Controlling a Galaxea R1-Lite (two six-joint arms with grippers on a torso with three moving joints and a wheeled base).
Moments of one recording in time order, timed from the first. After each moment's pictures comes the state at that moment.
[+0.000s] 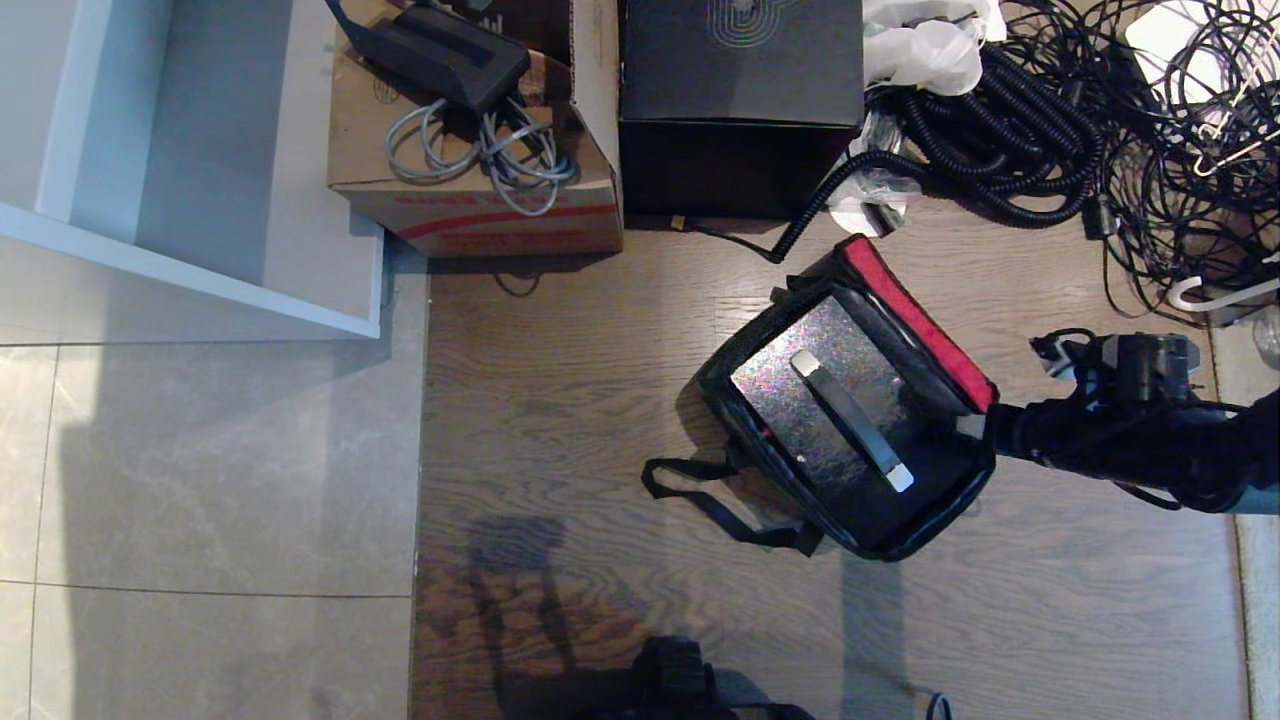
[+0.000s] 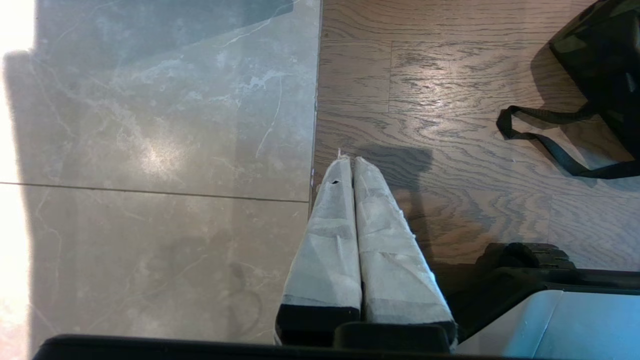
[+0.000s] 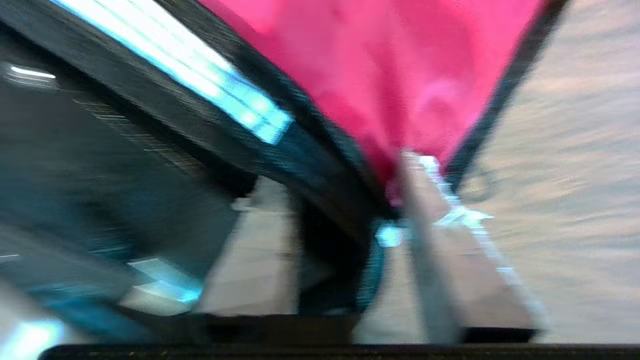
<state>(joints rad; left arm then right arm) 0.00 0.00 0.00 0.00 0.01 -0.01 -0.14 2.02 -0.87 -0.60 0.27 0.15</state>
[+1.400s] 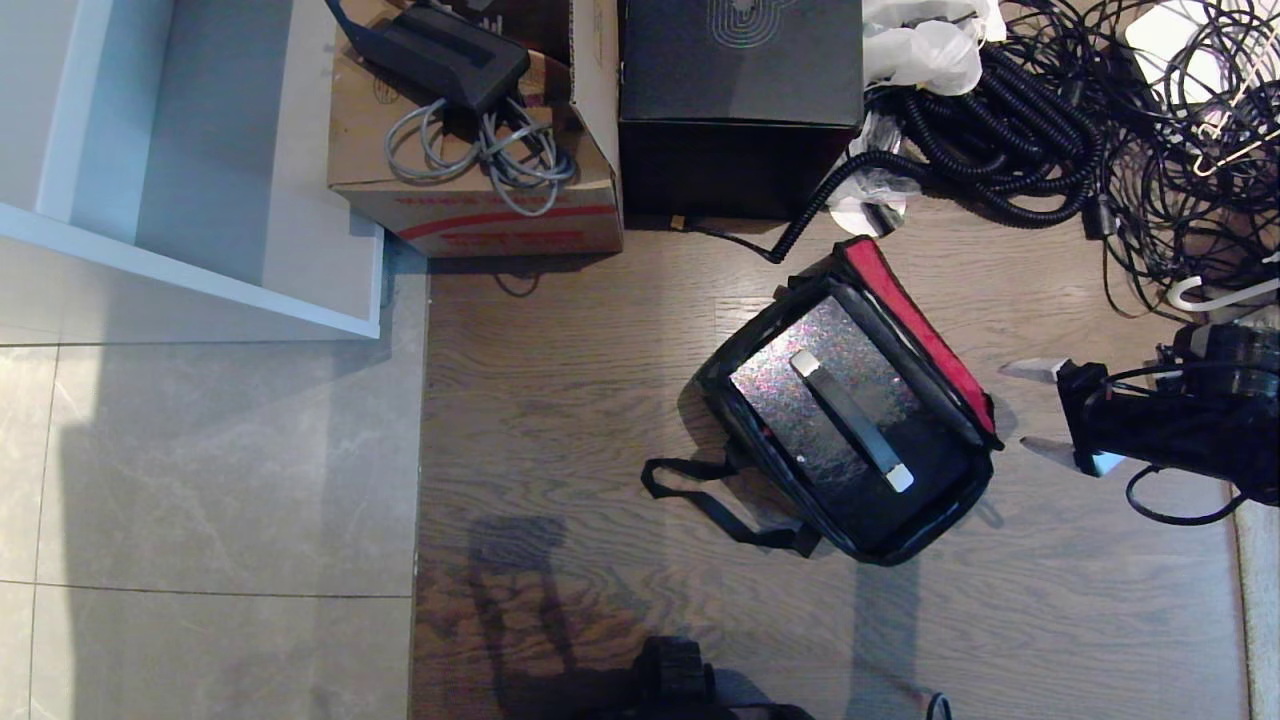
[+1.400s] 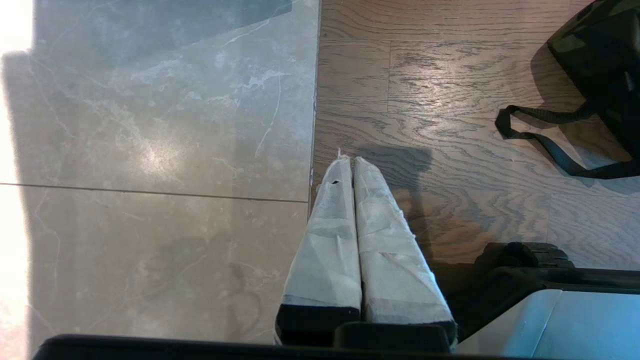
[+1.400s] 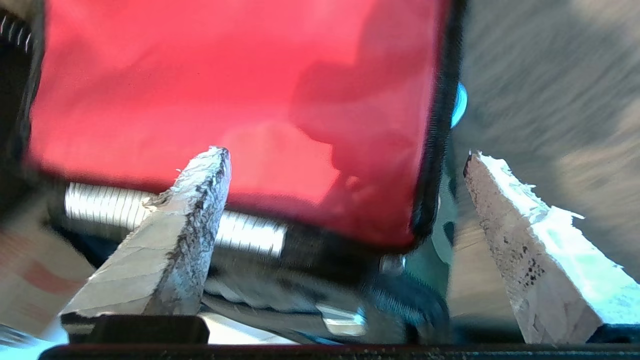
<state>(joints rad) 0.00 0.00 0.00 0.00 0.01 -0.01 -0.32 2.03 -0.91 -0.65 0.52 0.98</state>
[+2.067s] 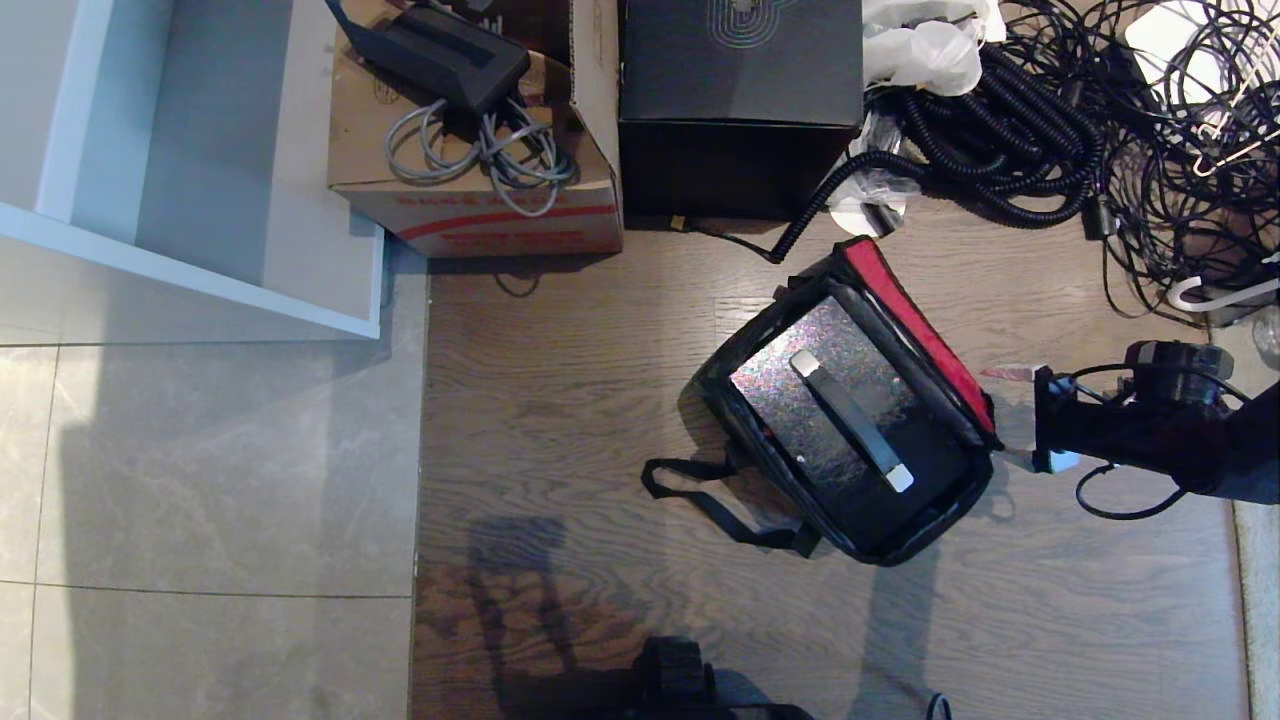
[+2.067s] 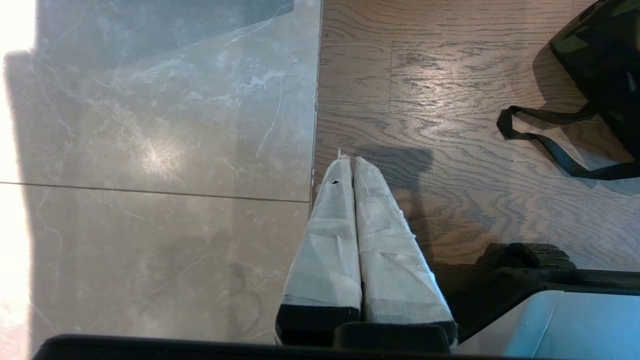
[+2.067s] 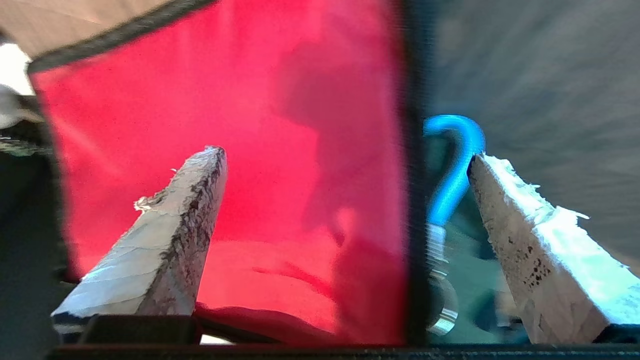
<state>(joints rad) 0.00 0.00 0.00 0.00 0.01 -0.01 -0.33 2.26 -1.13 -0.67 0.60 1.26</state>
